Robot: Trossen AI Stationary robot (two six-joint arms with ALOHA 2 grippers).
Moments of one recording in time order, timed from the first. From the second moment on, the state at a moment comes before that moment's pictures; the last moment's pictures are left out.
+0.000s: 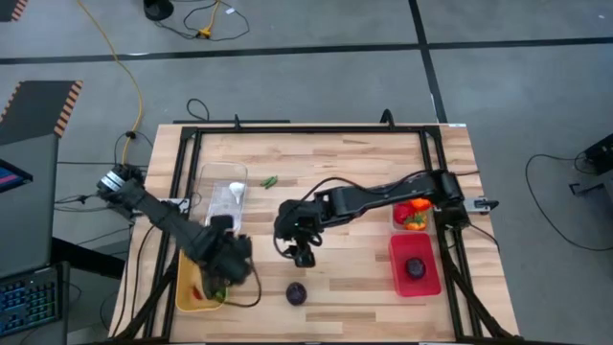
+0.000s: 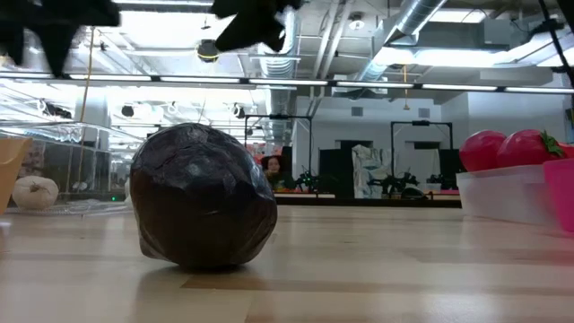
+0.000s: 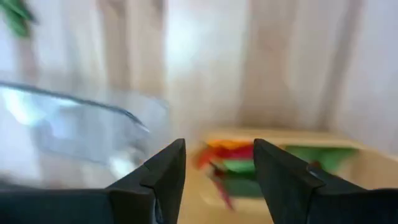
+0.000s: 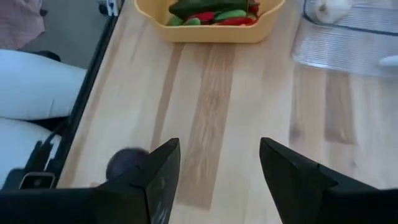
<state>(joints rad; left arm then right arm) -0.56 1.56 1.32 -1.37 -0.14 -0.65 0.17 2.02 1.88 -0.69 -0.15 0.07</state>
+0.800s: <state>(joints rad) 0.19 1.63 1.33 -0.91 -0.17 0.13 0.25 1.92 1.88 -1.06 0.20 0.13</state>
